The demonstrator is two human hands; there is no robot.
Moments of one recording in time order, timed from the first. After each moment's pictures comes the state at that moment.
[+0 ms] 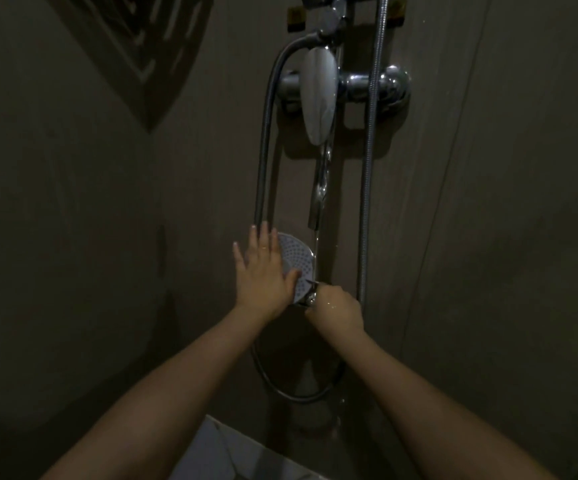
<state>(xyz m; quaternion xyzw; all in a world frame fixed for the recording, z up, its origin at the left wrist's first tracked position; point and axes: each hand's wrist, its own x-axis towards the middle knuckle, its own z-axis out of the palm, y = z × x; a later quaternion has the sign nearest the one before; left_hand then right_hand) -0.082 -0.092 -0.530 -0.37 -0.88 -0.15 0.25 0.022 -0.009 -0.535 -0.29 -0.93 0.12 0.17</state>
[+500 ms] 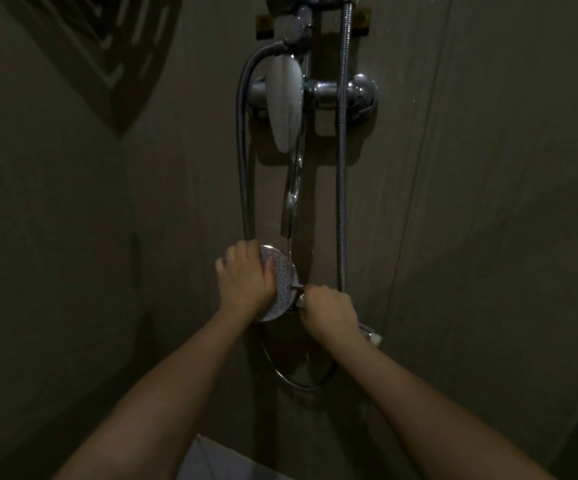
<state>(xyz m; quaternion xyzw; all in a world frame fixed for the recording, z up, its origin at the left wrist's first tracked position) -0.084 -0.071 -0.523 -0.34 -0.85 -0.26 0.31 0.040 0.009 -0.520 -0.24 -0.96 0.00 0.17</state>
